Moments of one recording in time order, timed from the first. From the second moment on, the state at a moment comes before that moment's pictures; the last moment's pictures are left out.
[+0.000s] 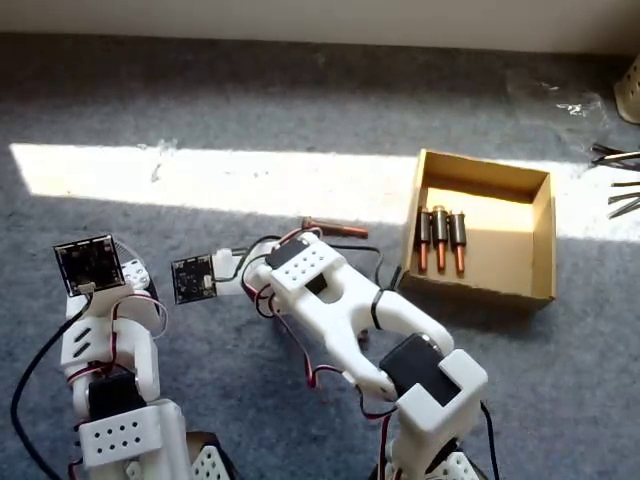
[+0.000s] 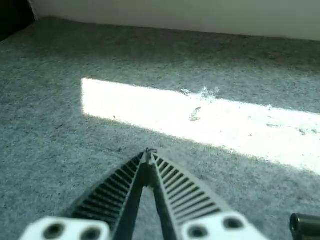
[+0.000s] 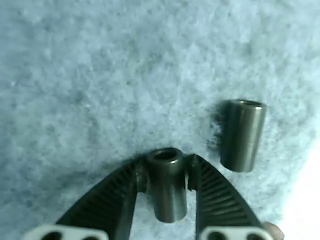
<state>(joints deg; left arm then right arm) -23.1 -90.9 92.5 27.6 0.8 -44.1 12.8 22.5 41.6 63.3</state>
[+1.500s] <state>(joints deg) -13.7 -90.9 95.3 27.2 -7.0 -31.7 -20.6 23.3 56.6 23.5</state>
